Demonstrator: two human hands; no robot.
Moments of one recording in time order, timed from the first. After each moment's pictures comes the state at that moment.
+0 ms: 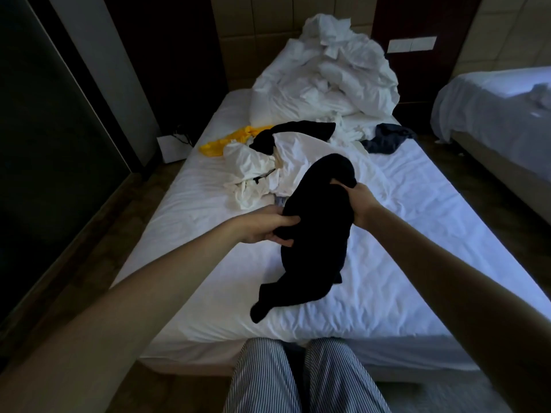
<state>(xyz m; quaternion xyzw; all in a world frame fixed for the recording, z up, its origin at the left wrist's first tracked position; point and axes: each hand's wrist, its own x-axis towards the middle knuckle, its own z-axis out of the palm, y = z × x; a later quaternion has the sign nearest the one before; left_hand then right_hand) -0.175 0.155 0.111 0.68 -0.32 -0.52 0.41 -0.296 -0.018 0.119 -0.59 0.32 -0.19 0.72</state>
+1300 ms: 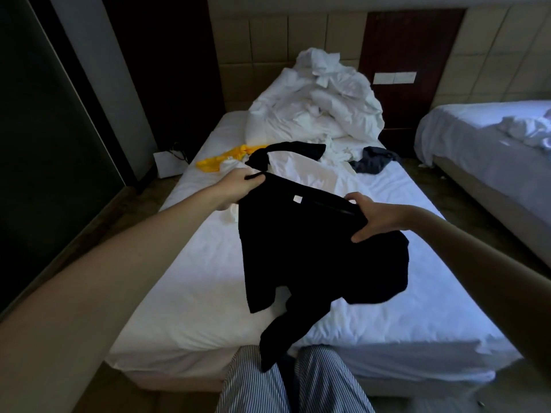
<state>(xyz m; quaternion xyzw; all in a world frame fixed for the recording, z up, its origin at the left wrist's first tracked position) -0.143 0.167 0.182 0.79 -0.33 -0.27 0.45 -0.364 -0.057 0.163 -0.92 0.15 0.15 0.34</state>
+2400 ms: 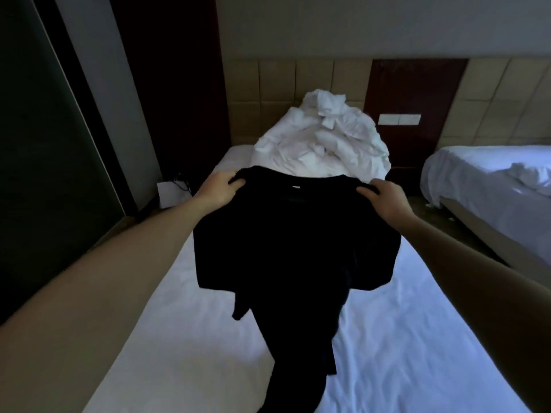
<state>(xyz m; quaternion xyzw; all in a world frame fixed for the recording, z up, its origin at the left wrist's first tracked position) -0.028 0.124 0.255 0.85 -0.37 -0.10 0.37 -0.251 -0.143 0.229 -0.89 0.26 -0.27 0.26</state>
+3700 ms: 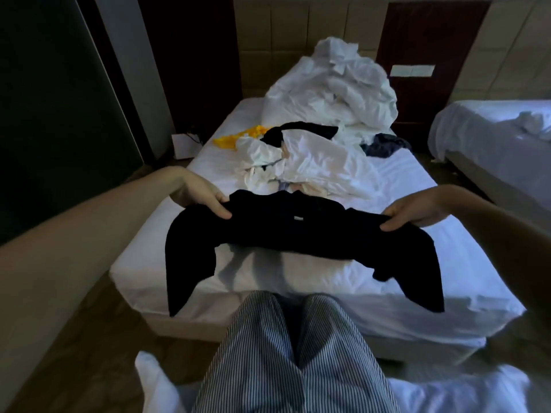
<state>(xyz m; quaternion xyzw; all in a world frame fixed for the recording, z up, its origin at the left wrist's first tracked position) -0.201 0.313 0.168 0.79 -0.30 -0.53 0.09 -0.457 -0.025 0.146 -0.81 0.14 0.37 0.43</state>
